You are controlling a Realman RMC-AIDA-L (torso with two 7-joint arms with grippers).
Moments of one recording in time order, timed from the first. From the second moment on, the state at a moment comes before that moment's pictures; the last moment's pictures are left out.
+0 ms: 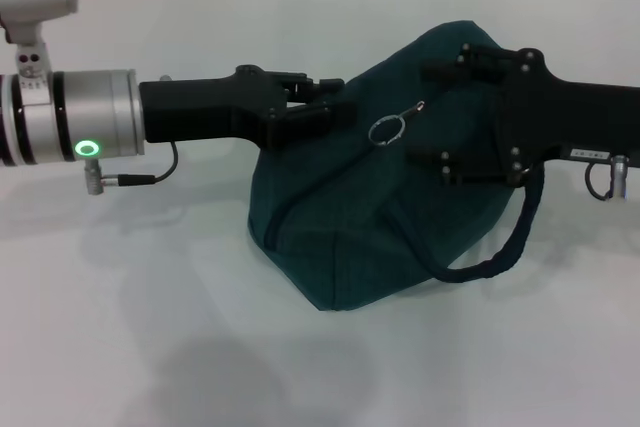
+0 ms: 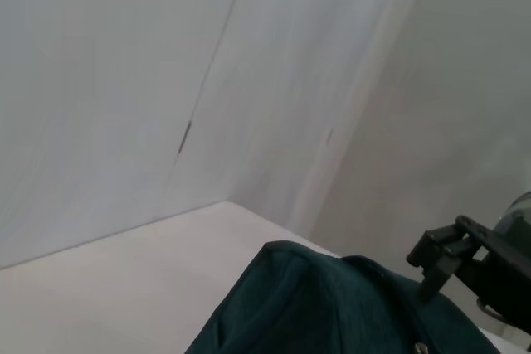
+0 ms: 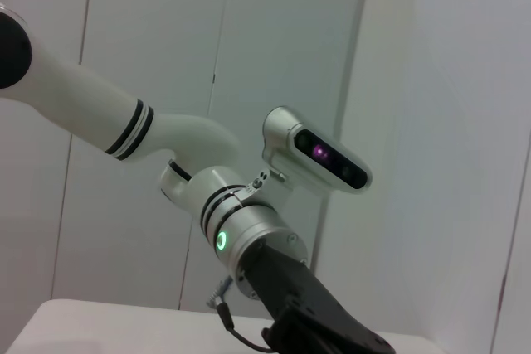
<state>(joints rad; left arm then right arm) -0.57 -2.03 0.98 0.61 1.66 1.52 -1.55 0.52 2.01 -1.26 -0.79 -1.39 -1.49 1.04</state>
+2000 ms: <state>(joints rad) -0.50 -2.08 0.98 0.68 1.58 1.65 -1.38 0.50 2.01 -1.35 -0.94 -1.55 -1.49 1.27</state>
